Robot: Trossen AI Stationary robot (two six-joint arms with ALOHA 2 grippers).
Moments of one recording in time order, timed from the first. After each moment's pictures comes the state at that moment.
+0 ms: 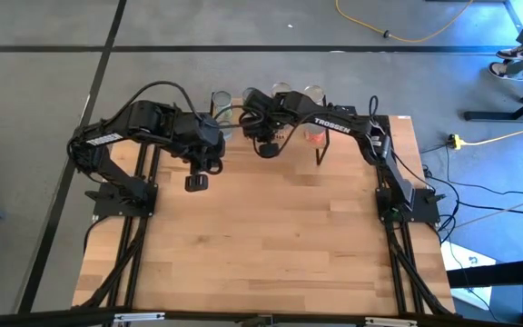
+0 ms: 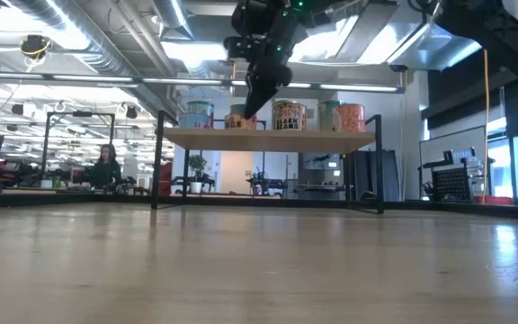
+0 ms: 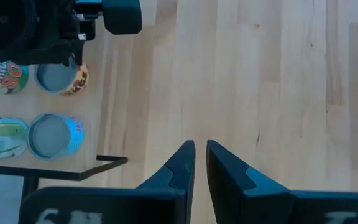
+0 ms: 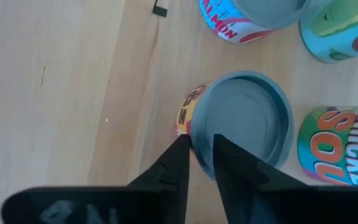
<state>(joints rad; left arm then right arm) 0.01 1.53 2.02 -1.54 -0.08 -0.05 -0.33 2.21 2.26 -1.13 0.03 -0.58</state>
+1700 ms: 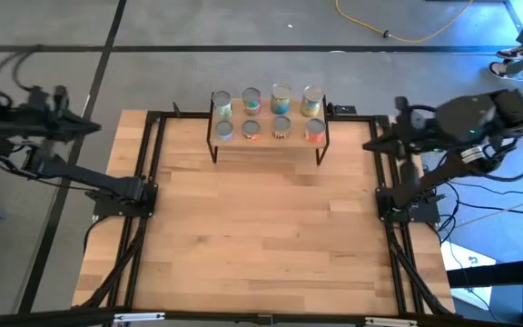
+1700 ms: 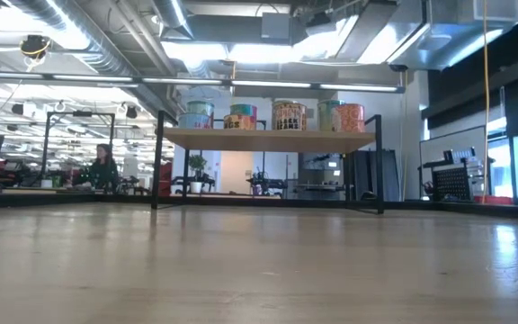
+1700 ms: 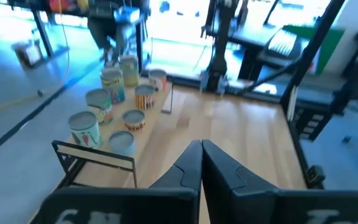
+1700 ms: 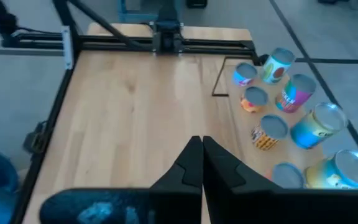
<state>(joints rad) -0.06 0.73 2.01 -1.57 -0.21 -0.20 0.27 1.34 2.28 -1.57 0.30 0.13</state>
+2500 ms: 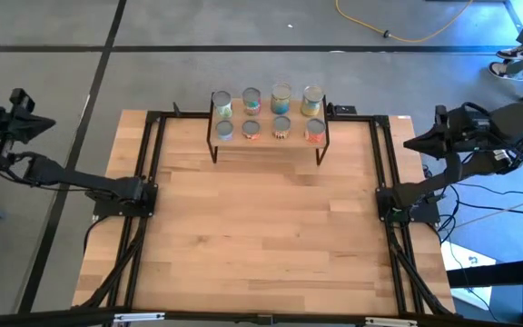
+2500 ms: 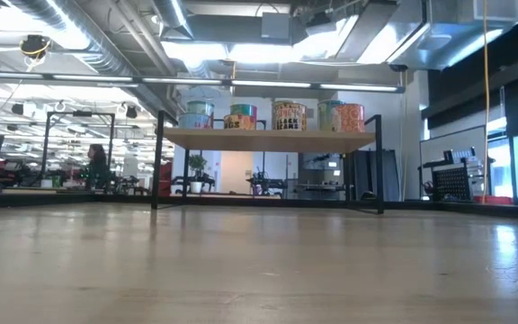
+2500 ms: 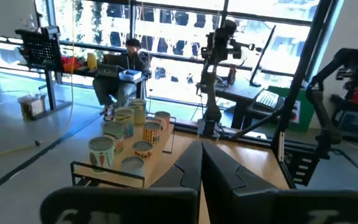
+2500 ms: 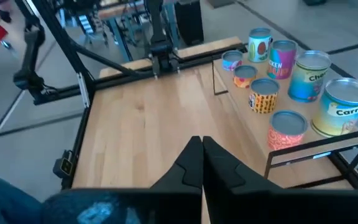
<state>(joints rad) -0.06 0.43 2.01 -1.57 -0.23 -0.16 0.31 0.70 1.63 -1.37 0.35 0.36</state>
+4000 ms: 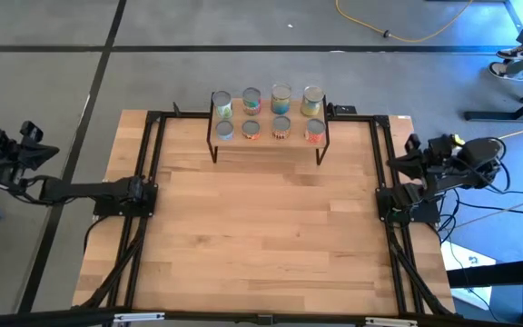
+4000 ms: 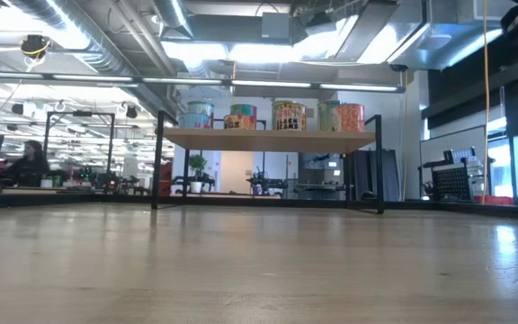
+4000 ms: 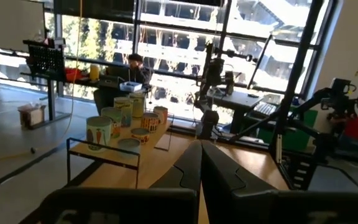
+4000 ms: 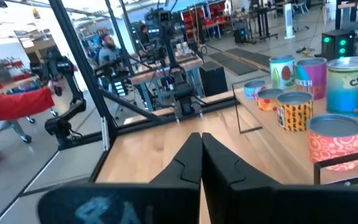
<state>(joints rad) 0.06 0.01 1.64 -1.53 -0.12 -0.17 0.31 0.01 0.76 -0.77 0.34 0.29</state>
